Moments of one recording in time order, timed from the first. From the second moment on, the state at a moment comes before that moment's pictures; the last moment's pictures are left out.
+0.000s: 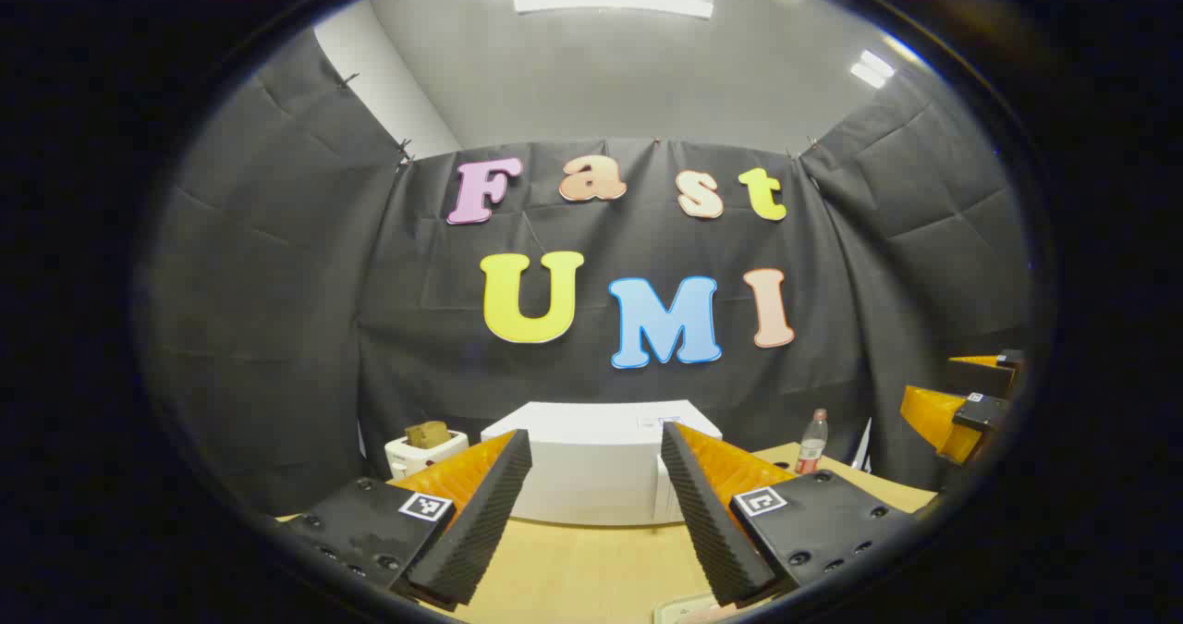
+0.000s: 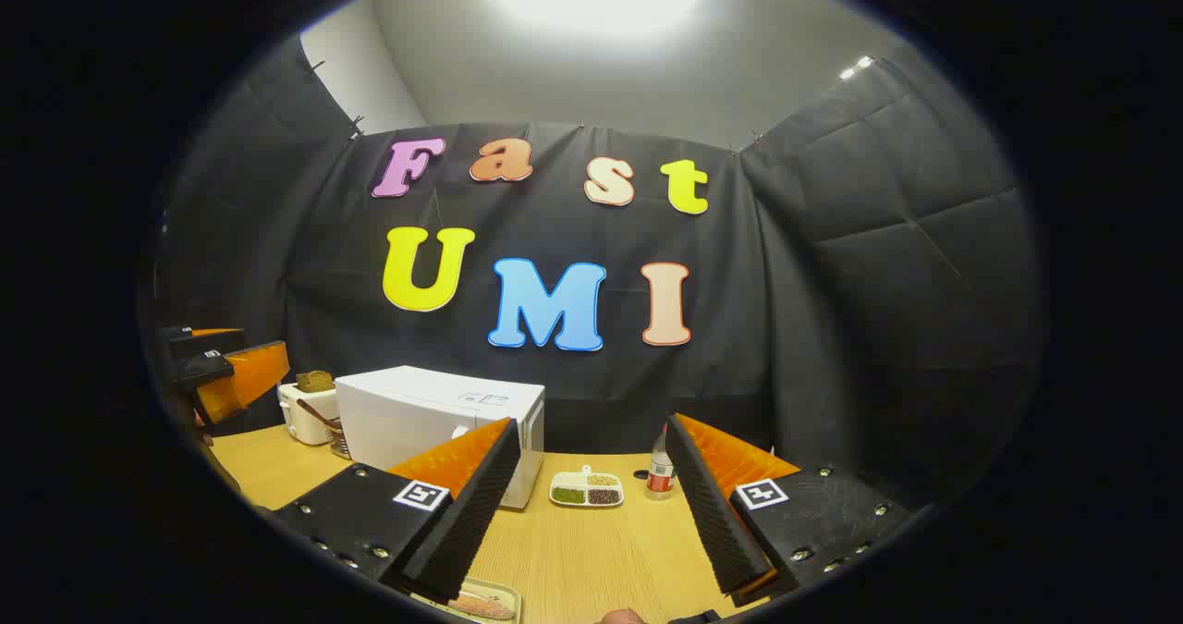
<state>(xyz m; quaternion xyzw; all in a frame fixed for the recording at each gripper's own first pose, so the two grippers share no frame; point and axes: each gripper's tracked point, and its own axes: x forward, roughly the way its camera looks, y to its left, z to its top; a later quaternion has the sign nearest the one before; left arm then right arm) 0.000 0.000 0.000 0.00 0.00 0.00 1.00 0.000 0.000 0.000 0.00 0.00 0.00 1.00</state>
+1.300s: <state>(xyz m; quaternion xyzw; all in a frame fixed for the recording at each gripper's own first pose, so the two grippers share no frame) 0.042 -0.023 -0.013 -0.01 0.00 -0.02 1.00 0.004 -0.009 0.003 0.00 0.00 -0.01 1.00</state>
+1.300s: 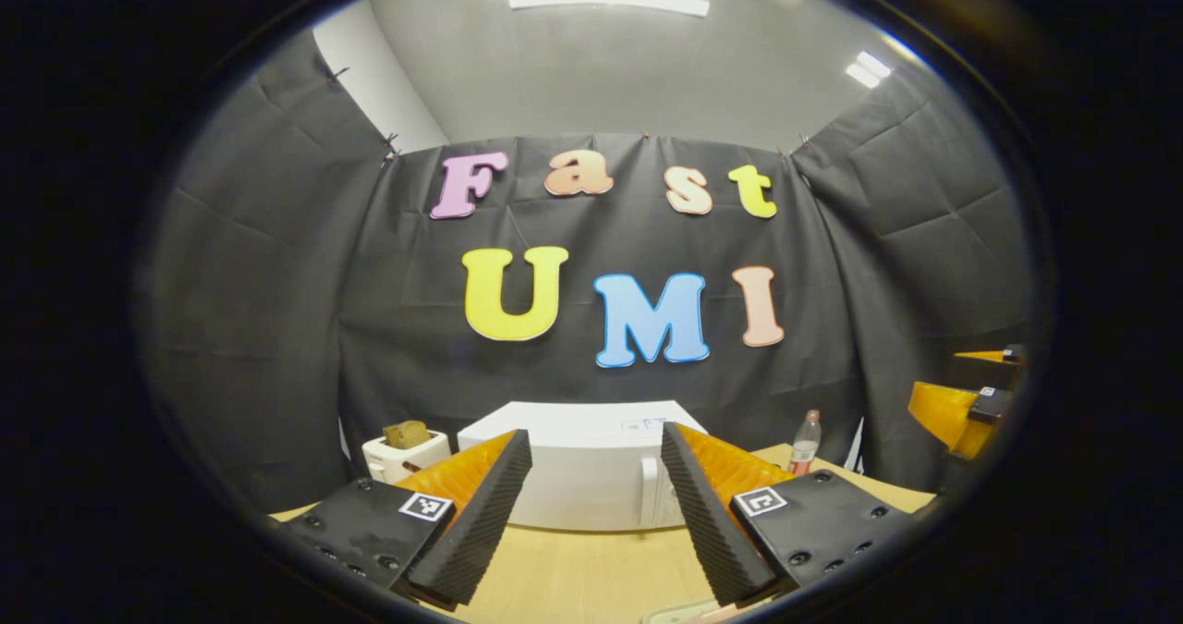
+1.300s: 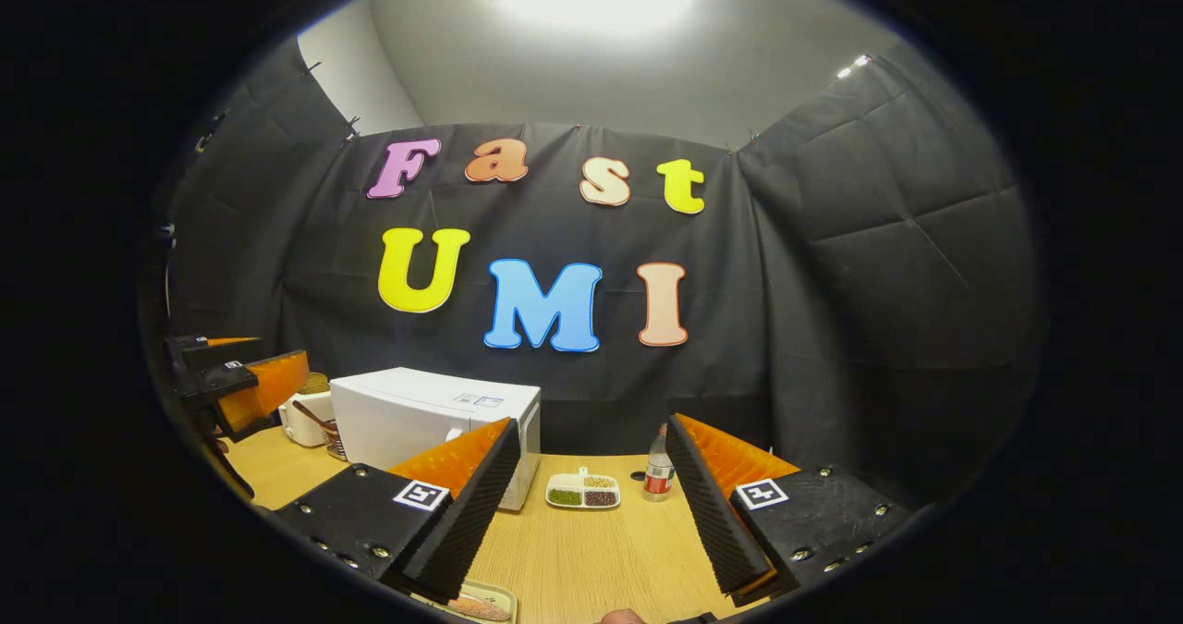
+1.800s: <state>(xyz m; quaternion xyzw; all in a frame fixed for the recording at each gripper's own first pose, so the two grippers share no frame) 0.130 -0.054 -0.043 -0.01 0.00 -0.06 1.00 -0.016 -0.035 0.013 -0.02 -0.01 -0.06 1.00</state>
